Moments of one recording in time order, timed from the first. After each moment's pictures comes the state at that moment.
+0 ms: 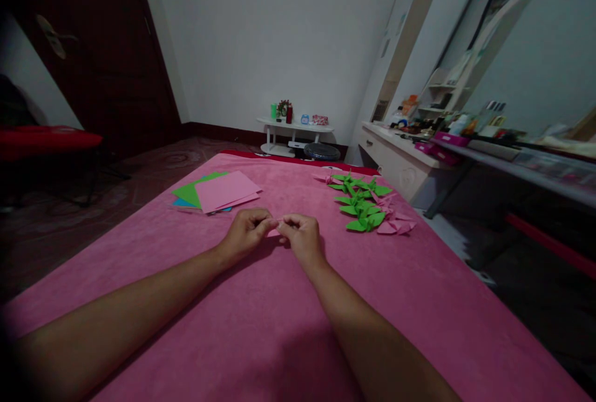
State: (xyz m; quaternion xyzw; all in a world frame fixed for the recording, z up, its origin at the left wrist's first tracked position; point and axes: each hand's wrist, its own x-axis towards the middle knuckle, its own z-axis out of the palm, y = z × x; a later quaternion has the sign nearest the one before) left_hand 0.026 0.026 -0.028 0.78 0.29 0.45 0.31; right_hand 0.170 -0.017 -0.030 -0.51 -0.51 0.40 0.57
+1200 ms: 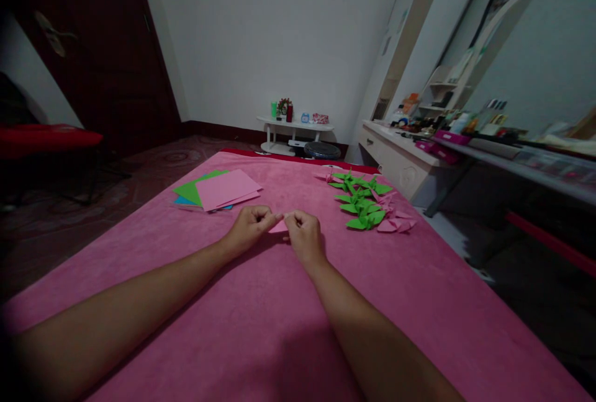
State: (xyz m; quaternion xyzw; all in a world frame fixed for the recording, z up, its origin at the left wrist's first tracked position) left_hand 0.033 0.031 -0.033 0.72 0.30 0.46 0.42; right_hand 0.170 -0.017 -0.033 -0.53 -0.52 0.33 0.58
